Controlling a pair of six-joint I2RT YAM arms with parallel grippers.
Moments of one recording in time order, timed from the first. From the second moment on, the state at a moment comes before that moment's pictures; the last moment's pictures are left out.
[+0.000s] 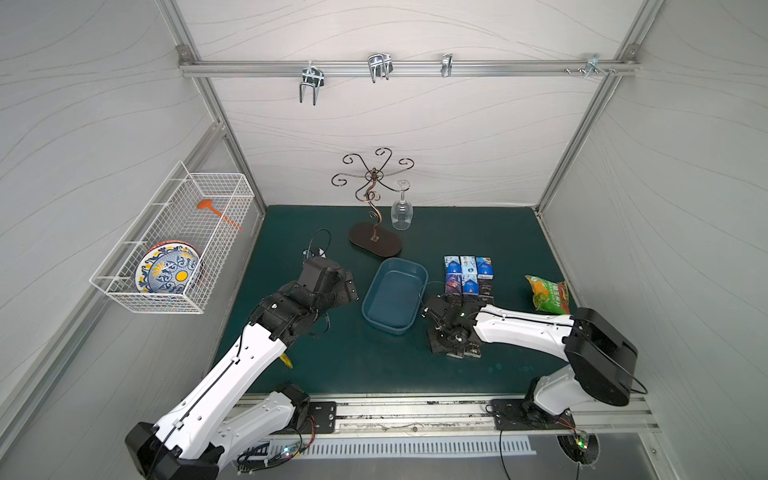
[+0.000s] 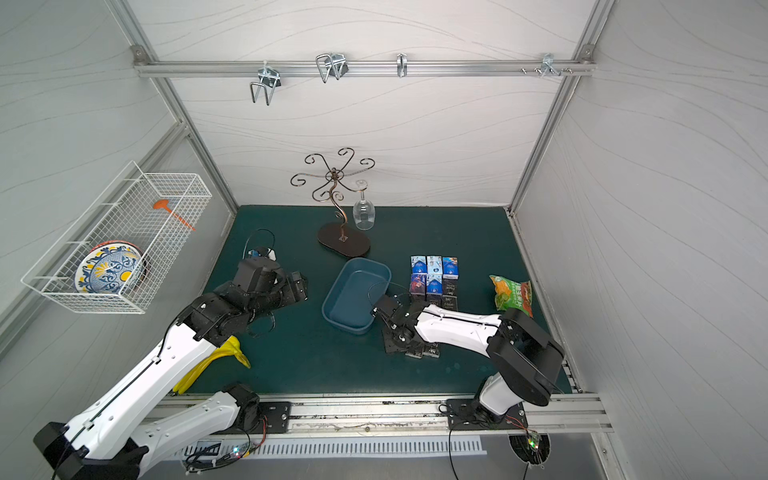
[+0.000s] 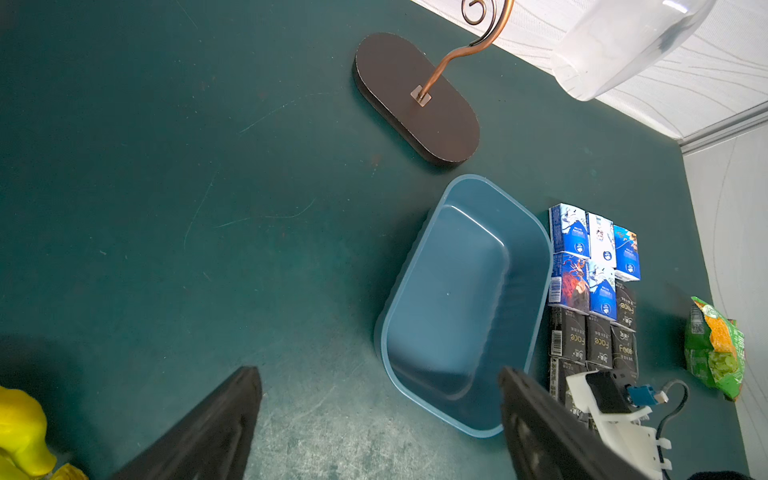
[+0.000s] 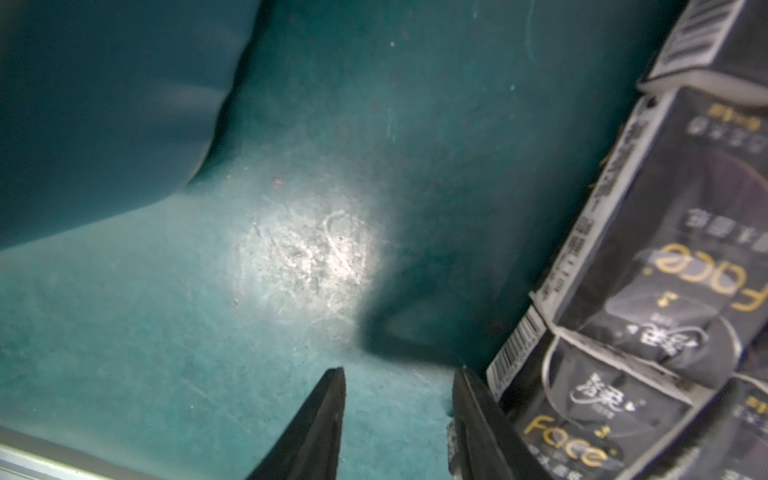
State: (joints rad) left arm -0.52 0.96 1.00 -0.86 -0.25 -0.72; right arm 1.01 1.52 0.84 -0.65 0.03 0.70
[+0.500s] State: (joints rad) left arm -0.52 0.96 1.00 -0.86 -0.25 -0.72; right arm 1.00 1.52 0.84 -0.66 0.03 0.70
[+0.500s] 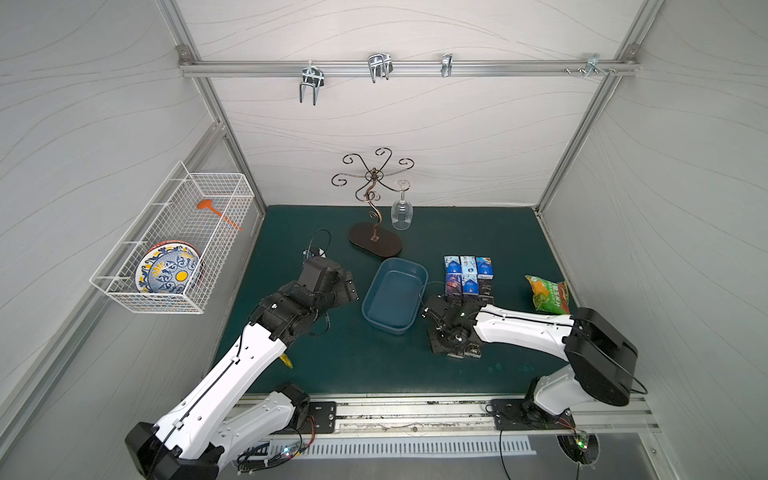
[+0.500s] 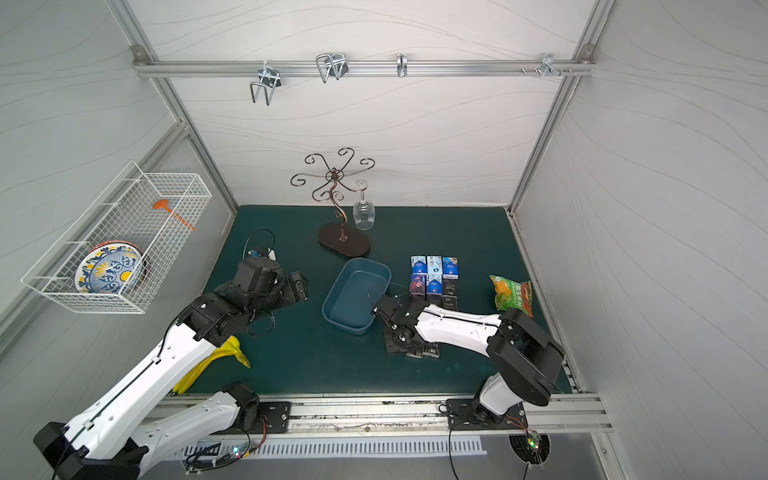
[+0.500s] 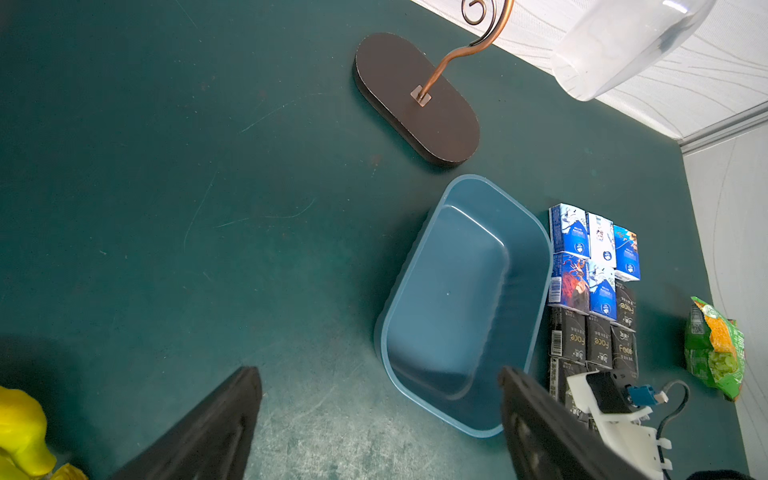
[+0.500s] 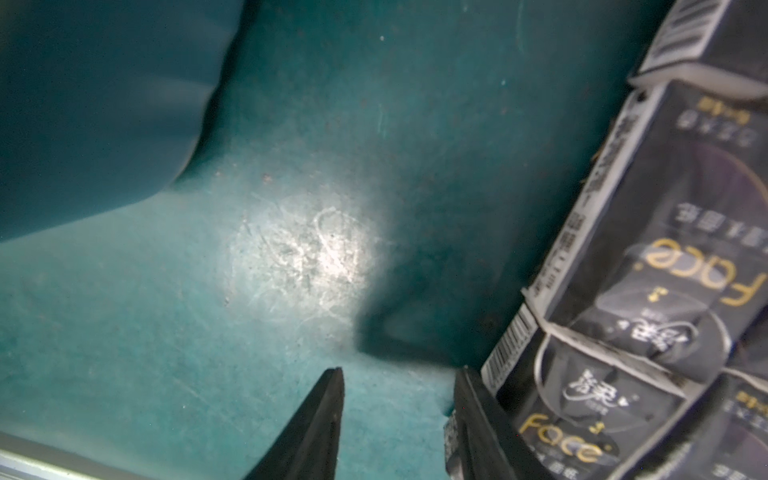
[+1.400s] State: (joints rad) left arm -0.52 0.95 1.00 -0.85 -0.25 -0.72; right arm 1.00 1.52 0.86 -0.70 0.04 0.66
